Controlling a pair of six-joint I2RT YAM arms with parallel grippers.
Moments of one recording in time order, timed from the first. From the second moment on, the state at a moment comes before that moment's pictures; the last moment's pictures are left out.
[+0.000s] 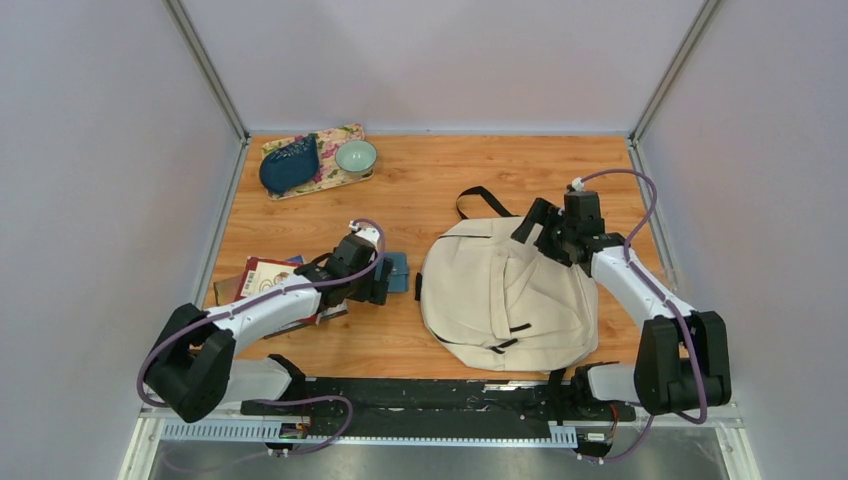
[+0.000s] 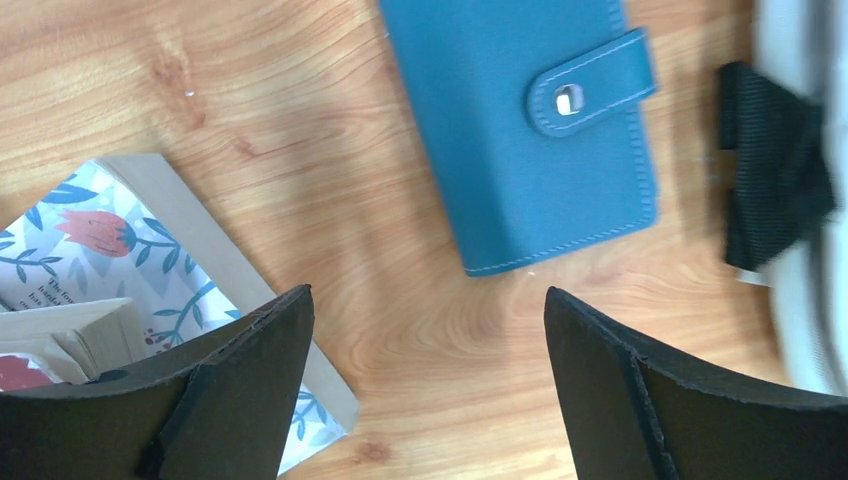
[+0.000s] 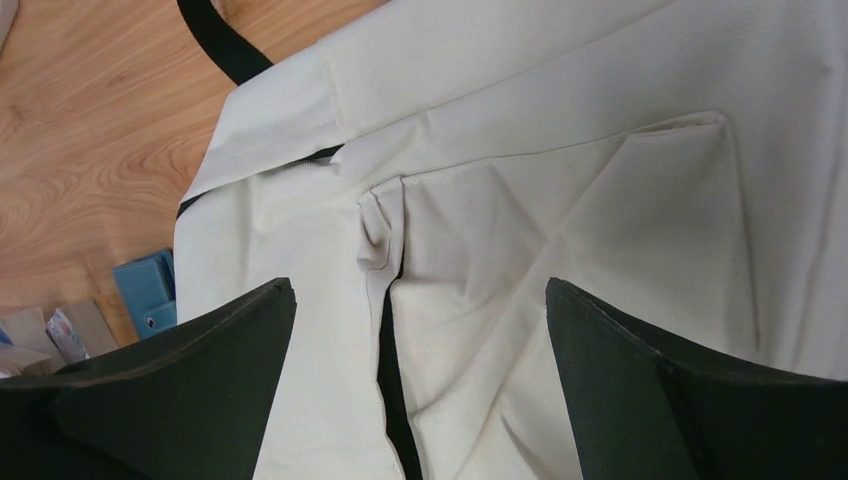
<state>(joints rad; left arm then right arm) -0.62 1.29 0.62 -0.30 -0.20 -0.31 0.14 1.33 0.81 -0.28 -0.17 0.59</state>
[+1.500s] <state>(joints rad) -0.70 1.66 0.91 -0.03 0.12 -0.47 0.12 0.78 0.63 -0.49 -0.34 0.65</state>
